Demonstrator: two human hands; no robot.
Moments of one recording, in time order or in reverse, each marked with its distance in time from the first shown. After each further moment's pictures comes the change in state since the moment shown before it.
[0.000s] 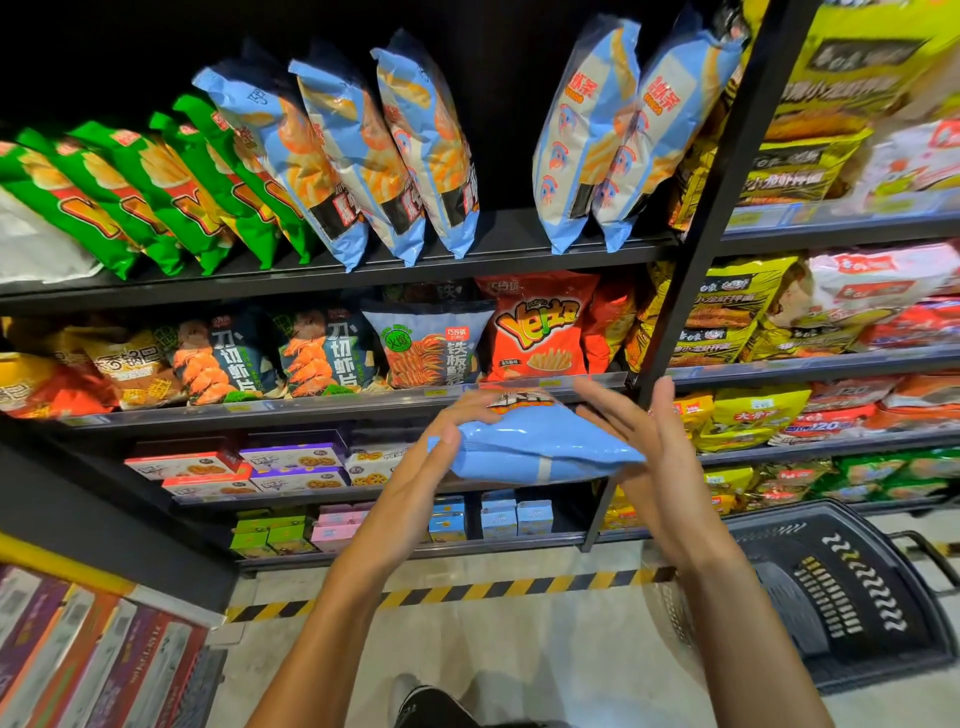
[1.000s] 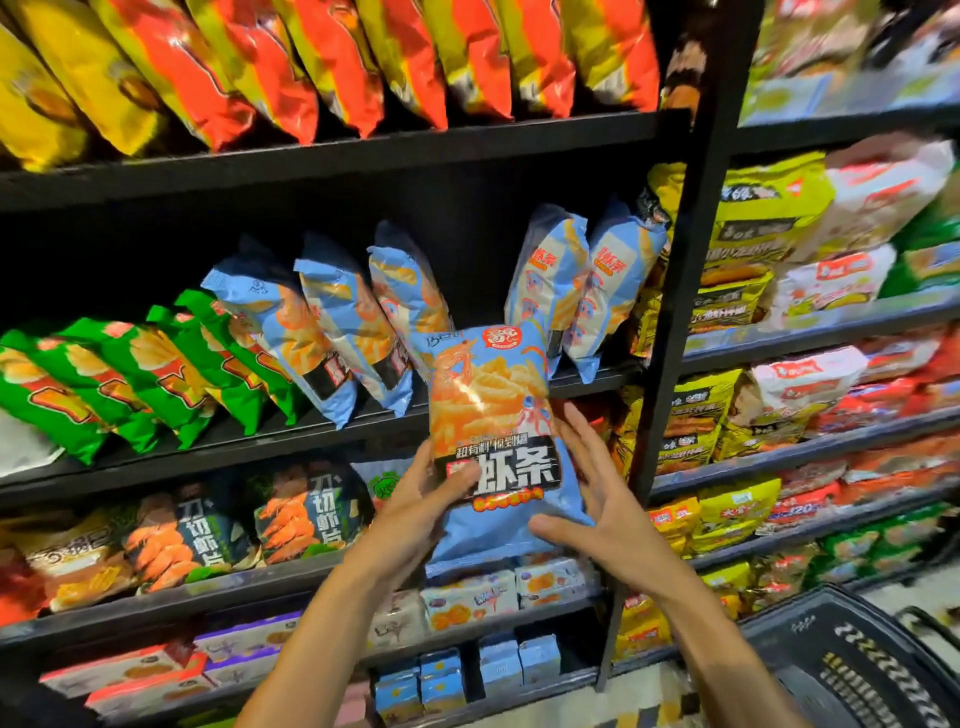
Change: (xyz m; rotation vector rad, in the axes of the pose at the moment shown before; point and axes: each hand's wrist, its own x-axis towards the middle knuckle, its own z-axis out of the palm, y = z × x) left_hand 0.121 0.043 -0.060 -0.213 -0.106 -0.067; right_hand 0.074 -0.037 0.044 -0.356 -0.168 -0.426
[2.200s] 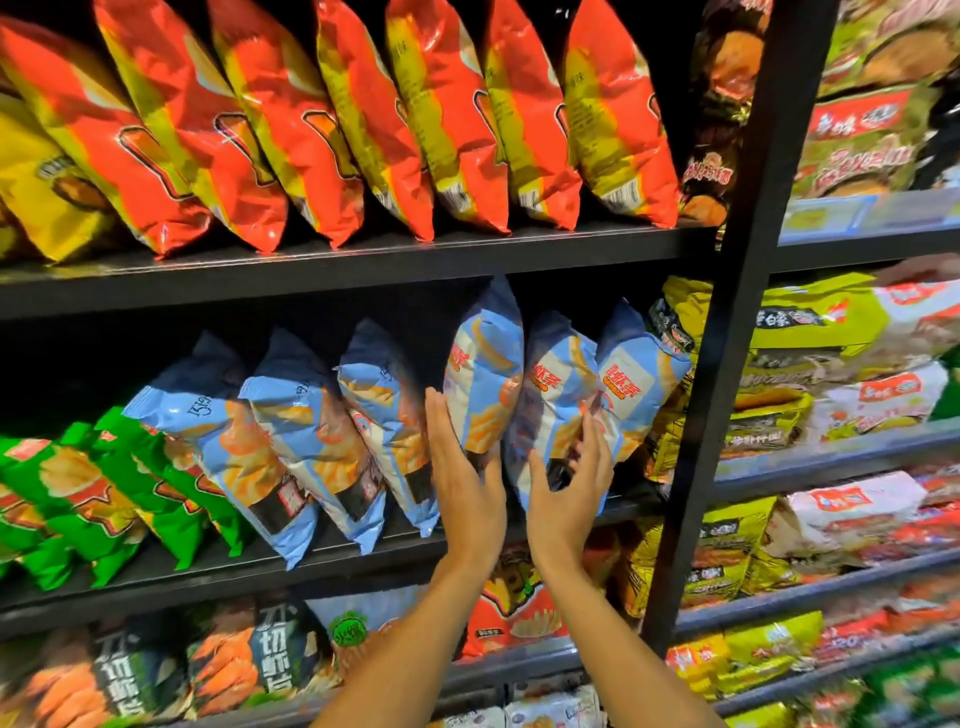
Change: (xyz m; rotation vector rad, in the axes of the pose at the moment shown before) left_hand 0.218 0.022 0.051 0.448 0.644 0.712; right_hand 0.221 0.053 -0.025 -0.306 0.951 -0.216
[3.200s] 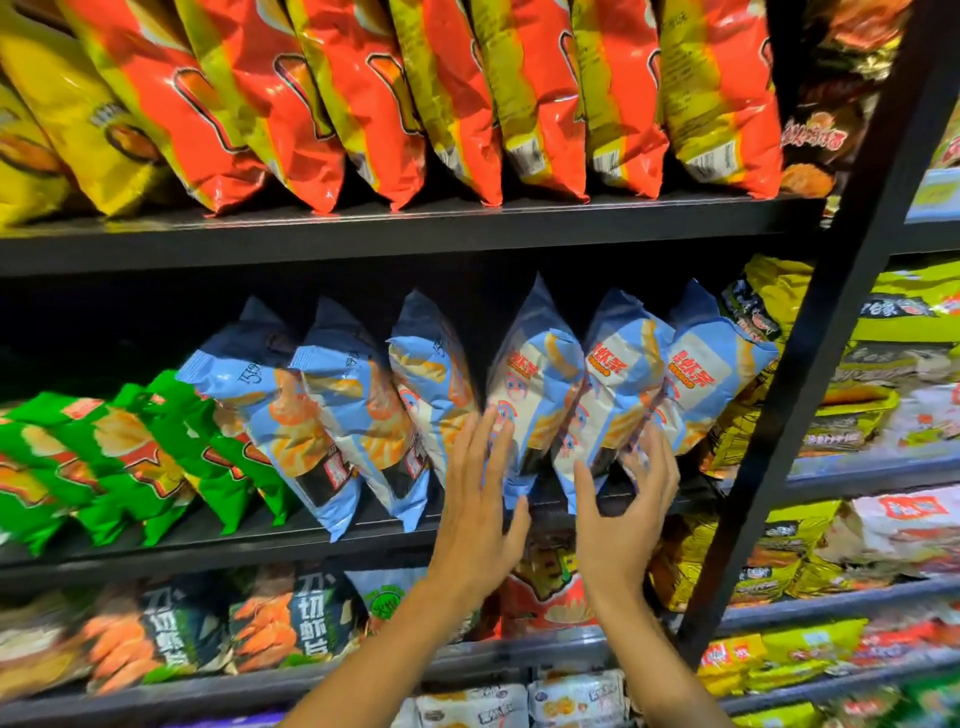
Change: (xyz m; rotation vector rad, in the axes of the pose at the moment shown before) left_hand -0.022 -0.047 -0.063 0.337 -0.315 0.358; right_hand -0.033 -0.013 -0.015 0.057 -0.033 -0.027
